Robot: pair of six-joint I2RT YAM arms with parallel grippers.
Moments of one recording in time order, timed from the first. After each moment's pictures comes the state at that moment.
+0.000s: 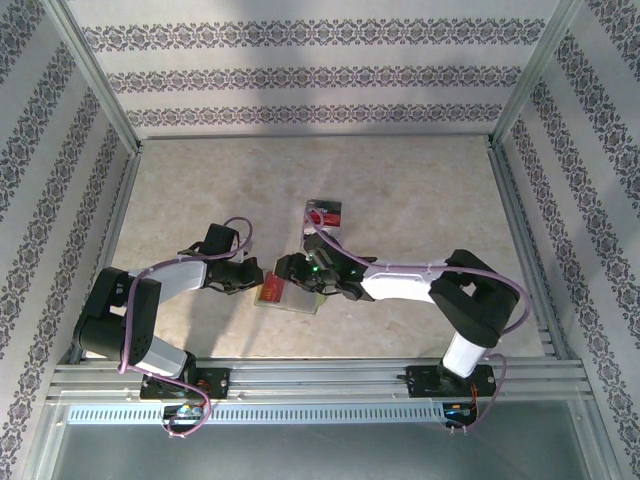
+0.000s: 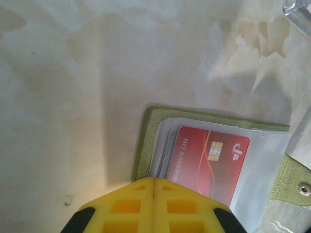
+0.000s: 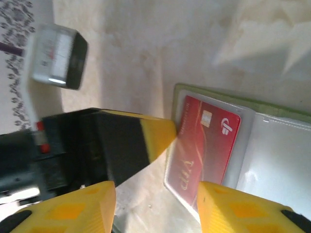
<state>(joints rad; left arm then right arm) -0.24 1.49 0.61 -0.27 0.47 -0.53 0.92 1.74 0.88 0.19 -0.25 1.20</state>
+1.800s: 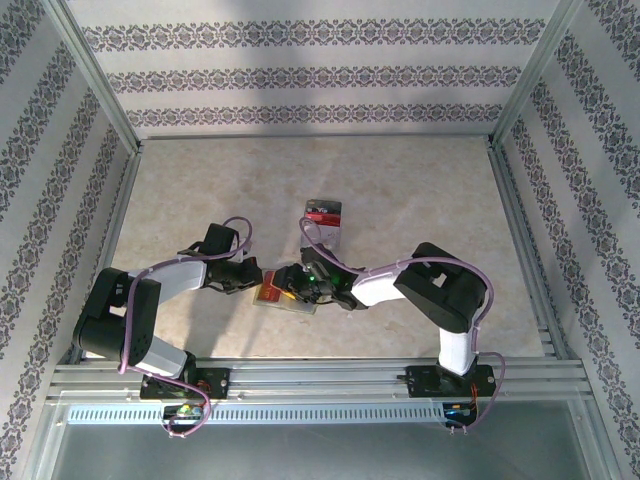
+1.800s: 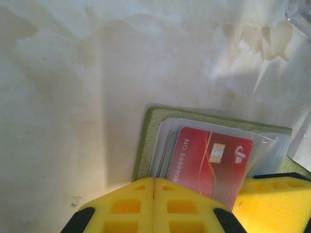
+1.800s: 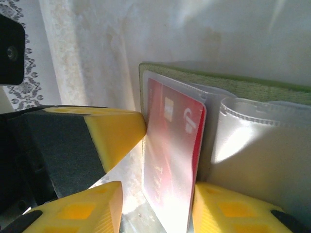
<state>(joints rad) -0.24 1.49 0.61 -0.27 0.46 -0.53 0.92 1.89 0.80 0.49 -0.32 1.33</state>
